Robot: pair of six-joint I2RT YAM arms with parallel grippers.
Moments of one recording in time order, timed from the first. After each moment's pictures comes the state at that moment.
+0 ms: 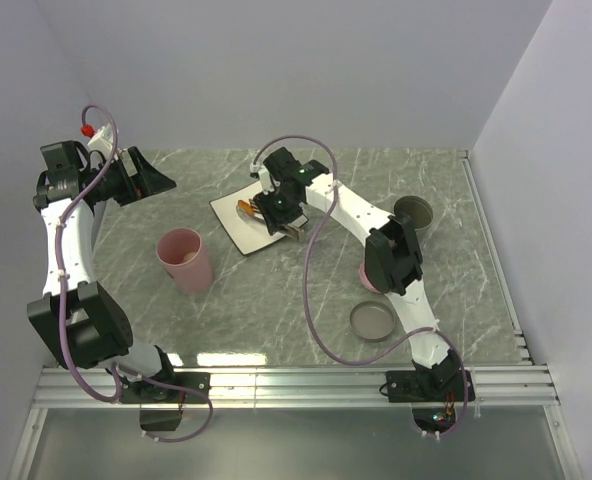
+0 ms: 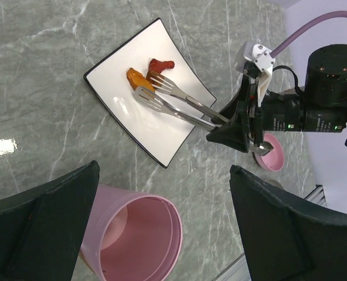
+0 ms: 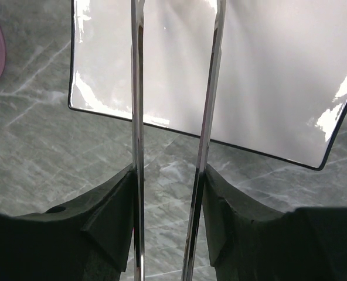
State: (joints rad) left arm 0.38 1.48 1.43 -0.68 0.89 -0.11; right arm 0.68 2.32 2.16 -0.94 -0.19 0.02
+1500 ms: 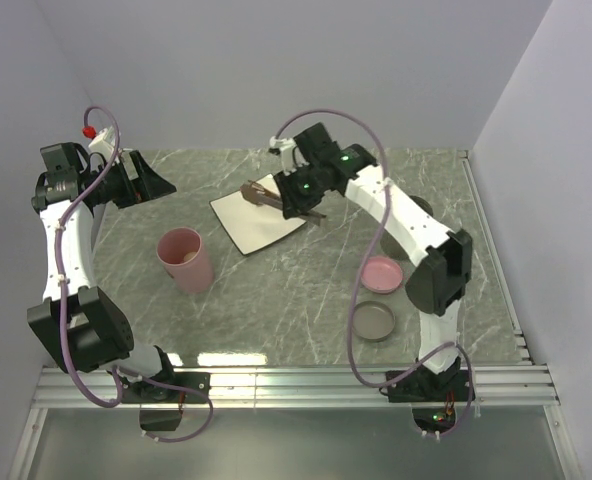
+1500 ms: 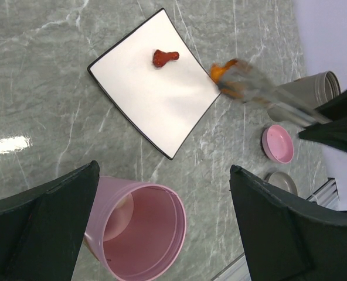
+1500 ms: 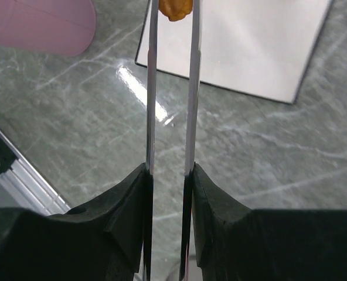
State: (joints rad) left arm 0.38 1.46 1.43 -0.73 0.87 -0.04; right arm 0.65 1.97 2.03 -0.99 -0.27 -0.01
